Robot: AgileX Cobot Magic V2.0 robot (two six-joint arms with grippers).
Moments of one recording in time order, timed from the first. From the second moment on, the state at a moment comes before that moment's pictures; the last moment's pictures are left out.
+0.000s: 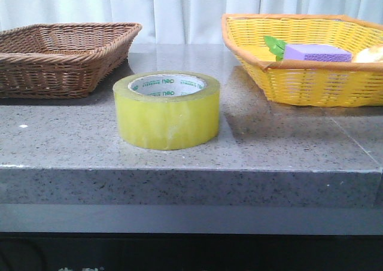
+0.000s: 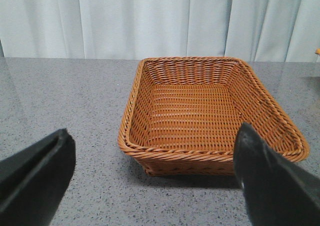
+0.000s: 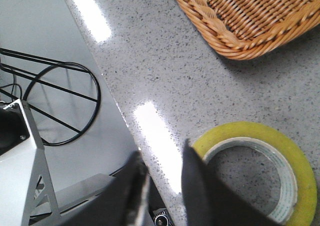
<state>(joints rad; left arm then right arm) -0.05 0.41 -0.44 0.09 0.23 -0.09 0.64 1.62 -1.64 0.47 1.03 -0.37</state>
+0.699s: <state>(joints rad) -0.05 0.41 -0.44 0.09 0.23 -0.09 0.24 1.28 -1.50 0.09 0.97 -0.07</state>
